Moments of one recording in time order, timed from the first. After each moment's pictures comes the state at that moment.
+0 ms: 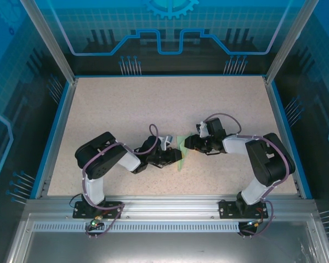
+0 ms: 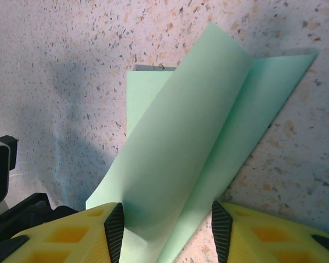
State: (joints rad) left arm -0.73 1.89 0.59 0.81 0.49 -1.10; right arm 0.36 1.66 0.68 0.02 -0.54 0.58
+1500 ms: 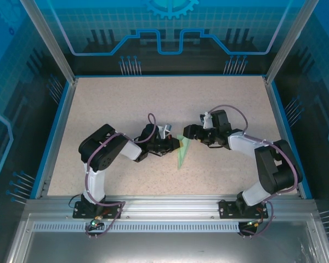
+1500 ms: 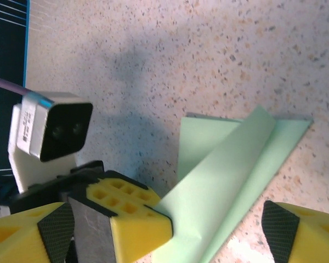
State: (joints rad) left arm -0.60 1.99 0.74 0.77 0.62 -1.07; right arm 0.31 1.56 0.76 -0.03 -0.55 0.59
